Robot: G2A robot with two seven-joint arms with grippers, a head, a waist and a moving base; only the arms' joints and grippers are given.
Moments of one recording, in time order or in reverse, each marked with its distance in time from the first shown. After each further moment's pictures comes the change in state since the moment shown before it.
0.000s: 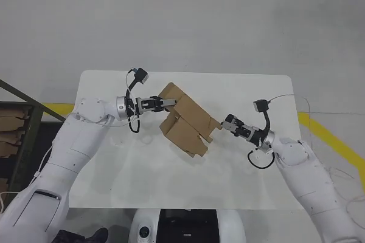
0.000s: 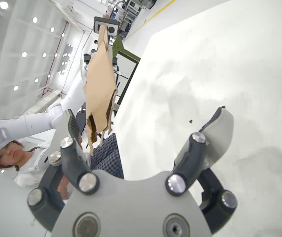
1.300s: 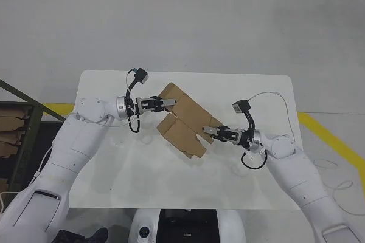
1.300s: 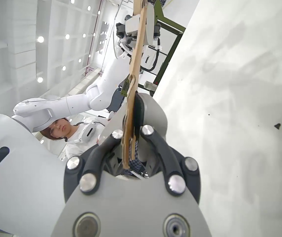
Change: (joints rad) left arm 0.000 0.000 0.000 0.000 0.000 0.000 0.000; right arm 0.099 -0.040 -0.139 0.073 0.306 -0.002 0.254
